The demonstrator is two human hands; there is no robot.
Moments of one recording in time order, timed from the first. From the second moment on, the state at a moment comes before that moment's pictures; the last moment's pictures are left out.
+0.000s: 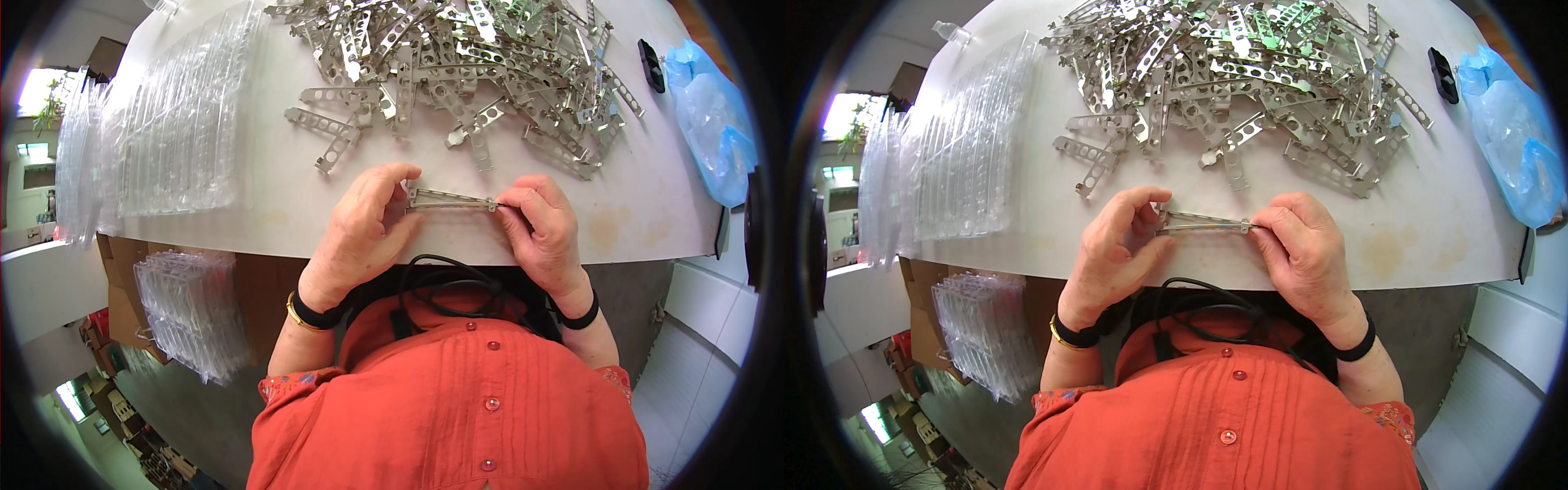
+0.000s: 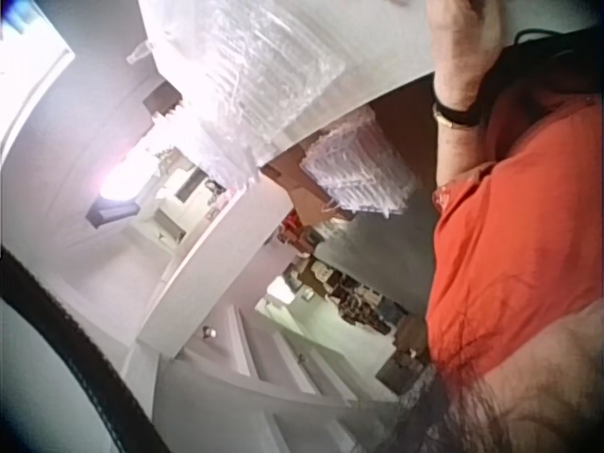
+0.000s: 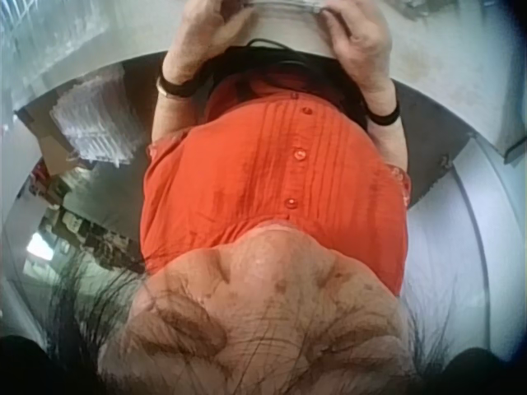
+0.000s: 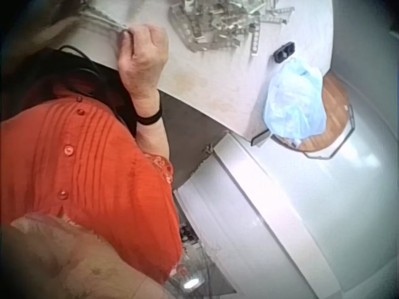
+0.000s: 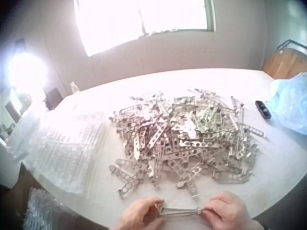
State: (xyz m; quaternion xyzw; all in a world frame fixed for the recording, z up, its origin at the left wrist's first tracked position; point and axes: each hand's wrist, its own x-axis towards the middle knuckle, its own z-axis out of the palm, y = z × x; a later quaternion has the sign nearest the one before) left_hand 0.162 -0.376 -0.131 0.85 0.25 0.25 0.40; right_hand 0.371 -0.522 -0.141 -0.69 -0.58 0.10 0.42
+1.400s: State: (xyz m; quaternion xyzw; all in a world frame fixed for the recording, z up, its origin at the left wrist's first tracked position) left_hand 0.158 -0.370 -0.133 0.84 0.23 0.24 0.43; right_hand 0.374 -0.523 -0.140 -0.69 -0.58 0.12 0.42
